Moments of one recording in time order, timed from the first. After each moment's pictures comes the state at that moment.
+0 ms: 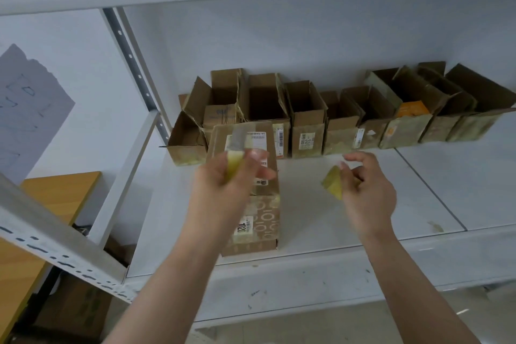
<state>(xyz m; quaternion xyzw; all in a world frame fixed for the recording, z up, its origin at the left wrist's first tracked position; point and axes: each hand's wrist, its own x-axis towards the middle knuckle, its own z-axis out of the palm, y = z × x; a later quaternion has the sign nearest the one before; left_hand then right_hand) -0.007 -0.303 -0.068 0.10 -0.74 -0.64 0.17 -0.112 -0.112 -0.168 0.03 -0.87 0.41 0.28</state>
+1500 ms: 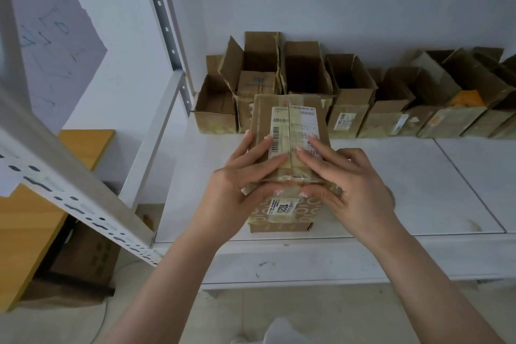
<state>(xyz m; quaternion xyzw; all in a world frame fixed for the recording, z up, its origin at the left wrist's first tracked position) -0.004 -0.390 -0.145 -0.09 -0.85 -0.48 0.17 -0.067 -0.188 -0.135 0.35 -0.87 0.27 0.19</state>
